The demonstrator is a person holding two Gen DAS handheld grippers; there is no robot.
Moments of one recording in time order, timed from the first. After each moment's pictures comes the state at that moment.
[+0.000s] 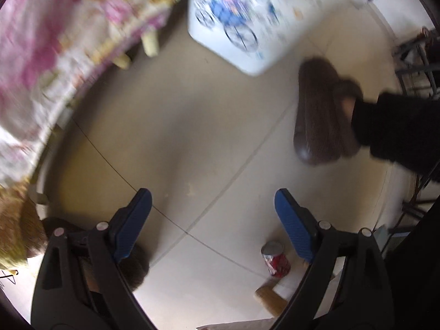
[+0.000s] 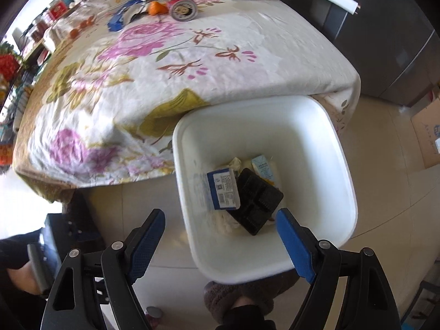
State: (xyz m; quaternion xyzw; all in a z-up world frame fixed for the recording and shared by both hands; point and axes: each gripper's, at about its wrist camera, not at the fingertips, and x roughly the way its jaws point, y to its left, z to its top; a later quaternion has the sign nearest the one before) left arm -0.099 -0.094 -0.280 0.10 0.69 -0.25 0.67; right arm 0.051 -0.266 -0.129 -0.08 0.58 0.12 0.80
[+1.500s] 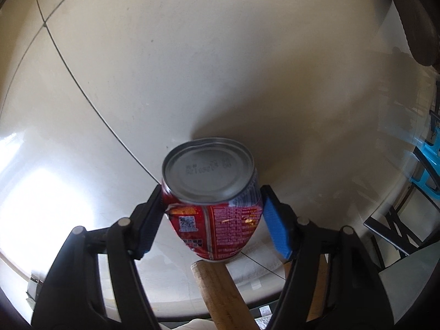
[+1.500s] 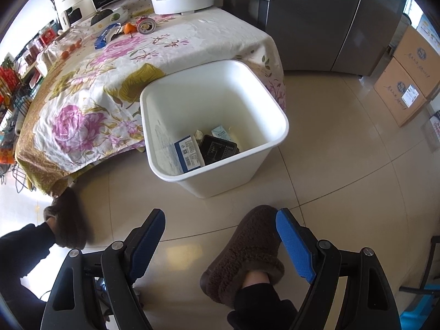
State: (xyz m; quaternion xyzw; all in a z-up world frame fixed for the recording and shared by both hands) left arm -0.267 -0.130 -0.504 0.02 0.86 -0.12 0.50; right arm -0.077 -0.366 -0.122 -0.02 0.54 0.05 0.84
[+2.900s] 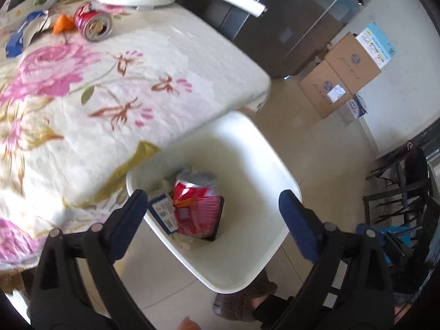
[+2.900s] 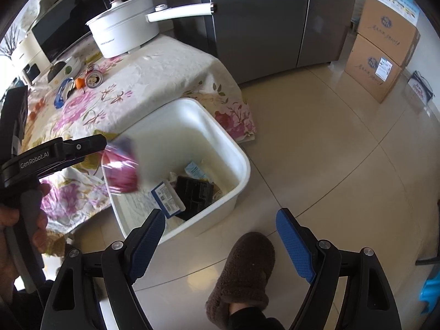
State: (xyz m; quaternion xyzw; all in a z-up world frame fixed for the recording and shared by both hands) left arm 0.073 -0.172 -0.106 -0.11 0.53 -0.22 0.82; right arm -0.016 -0.418 -0.105 0.06 0.51 -0.03 0.86
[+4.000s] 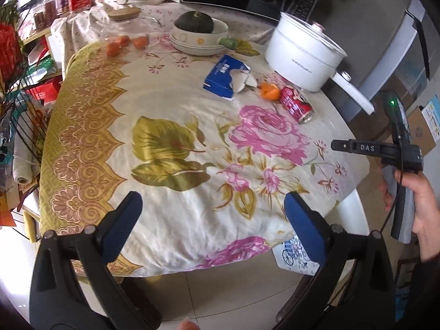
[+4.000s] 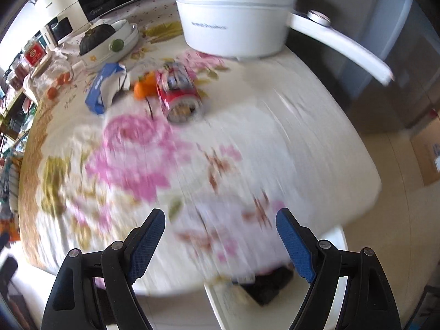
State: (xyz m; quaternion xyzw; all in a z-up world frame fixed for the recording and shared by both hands) left arm 0.070 0.093 -0.032 -0.14 0.48 0.03 0.87; right arm 0.252 -0.180 -0.088 -0.05 0.55 0.09 0.83
